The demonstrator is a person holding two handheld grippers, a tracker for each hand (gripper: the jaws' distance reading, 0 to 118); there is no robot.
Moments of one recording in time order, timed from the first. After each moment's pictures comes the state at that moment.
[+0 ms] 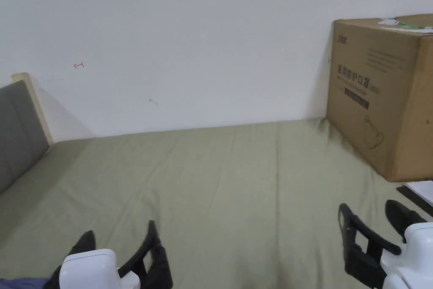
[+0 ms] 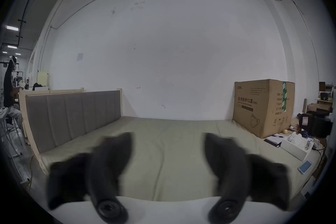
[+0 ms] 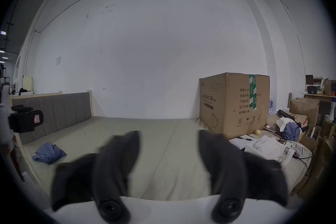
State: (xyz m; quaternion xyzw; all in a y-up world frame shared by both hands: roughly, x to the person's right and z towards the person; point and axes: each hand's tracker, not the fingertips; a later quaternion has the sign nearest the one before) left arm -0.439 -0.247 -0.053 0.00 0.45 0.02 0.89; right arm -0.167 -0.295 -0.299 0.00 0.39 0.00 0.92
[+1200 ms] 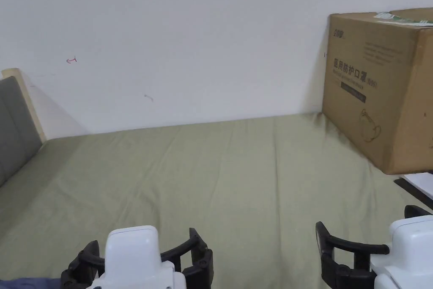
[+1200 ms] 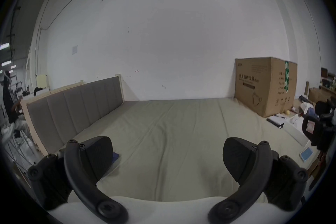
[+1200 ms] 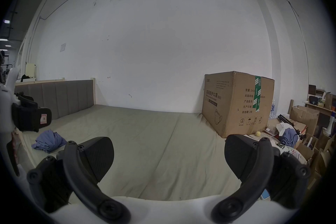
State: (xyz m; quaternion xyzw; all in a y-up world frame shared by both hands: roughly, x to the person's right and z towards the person) left arm -0.437 -0.230 -0.087 -0.12 0.46 0.02 0.88; right arm -0.186 -0.295 -0.278 -0.02 0.40 0.05 0.91
